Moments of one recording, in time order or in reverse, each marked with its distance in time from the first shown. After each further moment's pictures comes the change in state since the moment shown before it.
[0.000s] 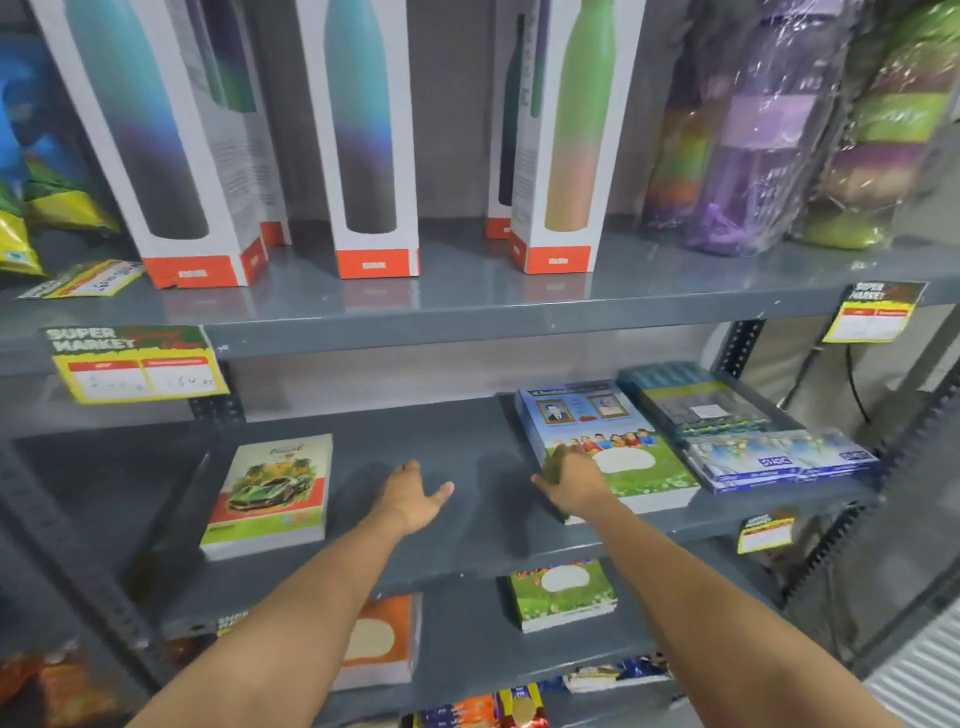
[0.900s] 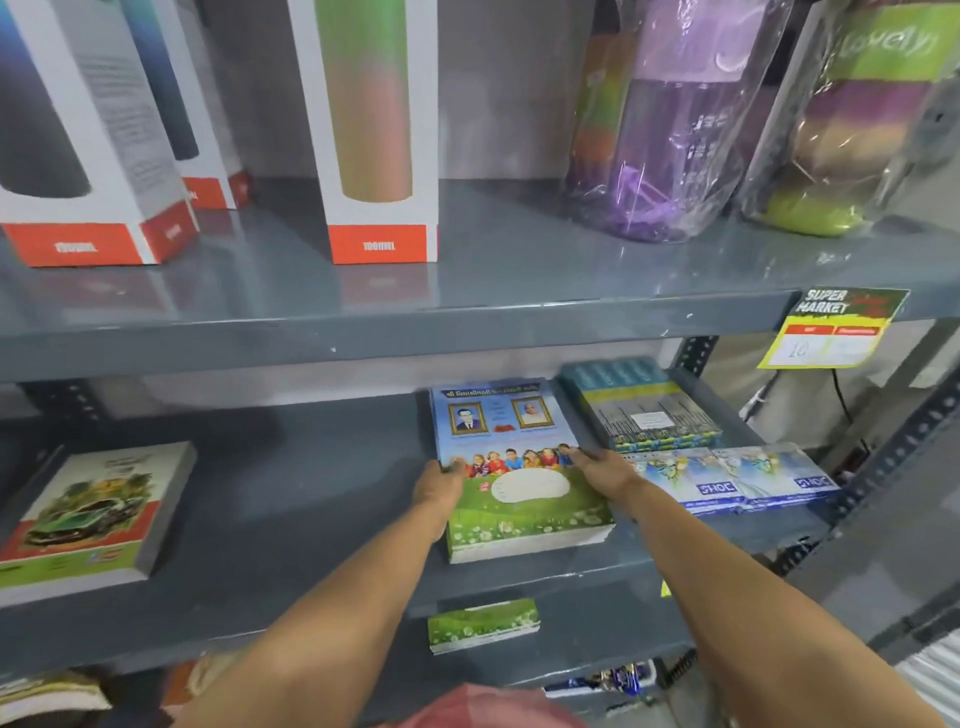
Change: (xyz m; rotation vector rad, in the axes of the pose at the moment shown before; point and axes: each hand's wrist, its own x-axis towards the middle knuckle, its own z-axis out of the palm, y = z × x) left_hand 0.087 0.172 0.145 -0.702 -0.030 -0.314; right_hand 0.114 0.202 -0.046 0.595 -0.144 0.239
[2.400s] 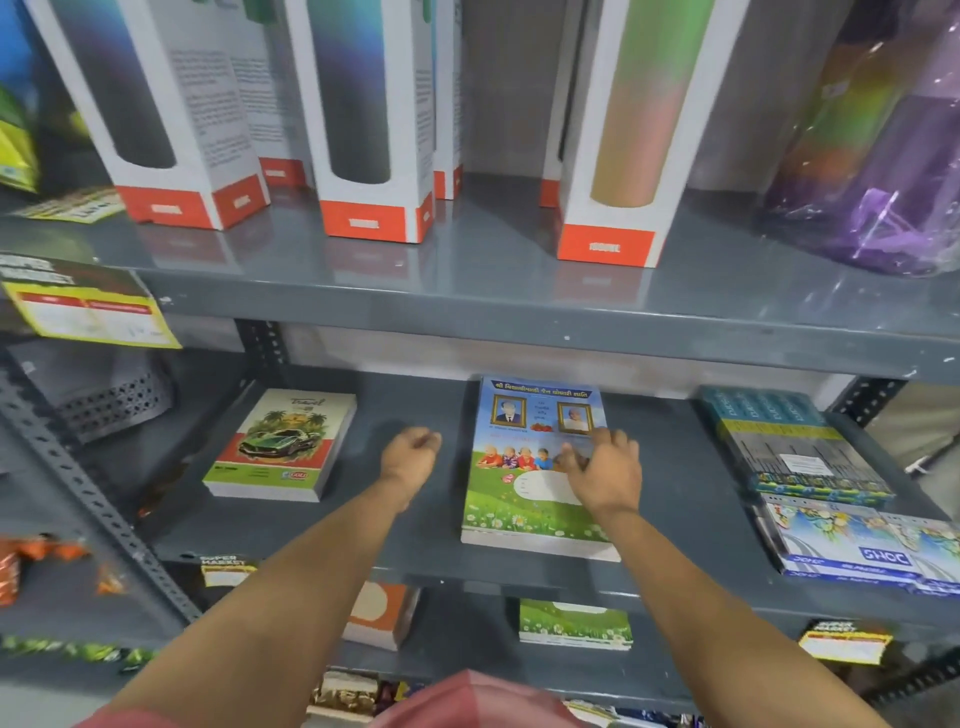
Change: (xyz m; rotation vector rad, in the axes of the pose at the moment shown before) left_hand 0.012 -0.058 -0.194 -0.097 0.315 0.104; right_hand -0.051 -0.099 0.152 -0.487 0.364 -0.447
